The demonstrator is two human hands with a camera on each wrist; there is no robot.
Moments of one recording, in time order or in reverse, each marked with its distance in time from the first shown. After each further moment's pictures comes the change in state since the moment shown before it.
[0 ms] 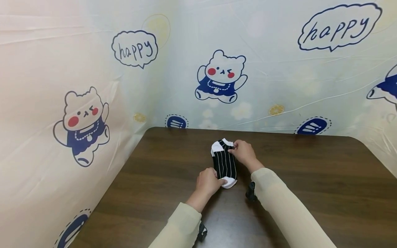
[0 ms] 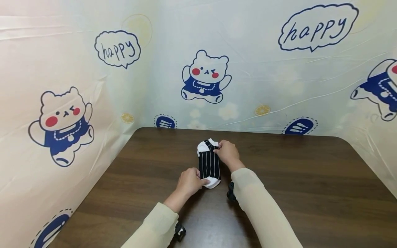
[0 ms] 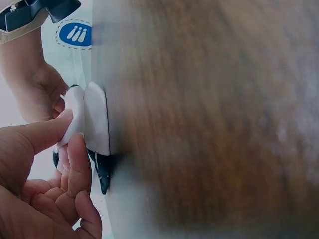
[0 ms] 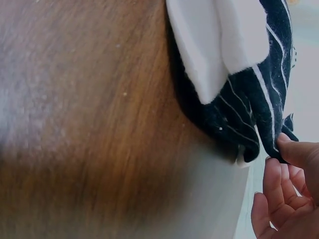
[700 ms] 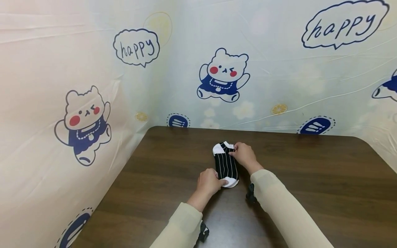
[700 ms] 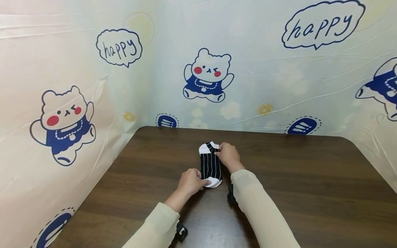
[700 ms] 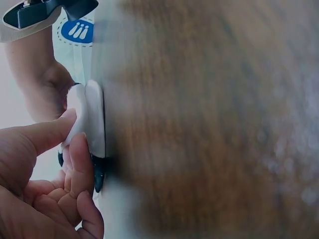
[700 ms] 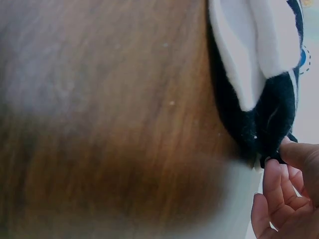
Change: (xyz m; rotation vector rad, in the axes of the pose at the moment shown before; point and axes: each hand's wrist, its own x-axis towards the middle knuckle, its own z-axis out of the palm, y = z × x) left_hand 0.001 -0.006 0.001 -0.045 -0.044 -0.041; right_hand 0.001 0.003 0.013 -0.041 -0.021 0.026
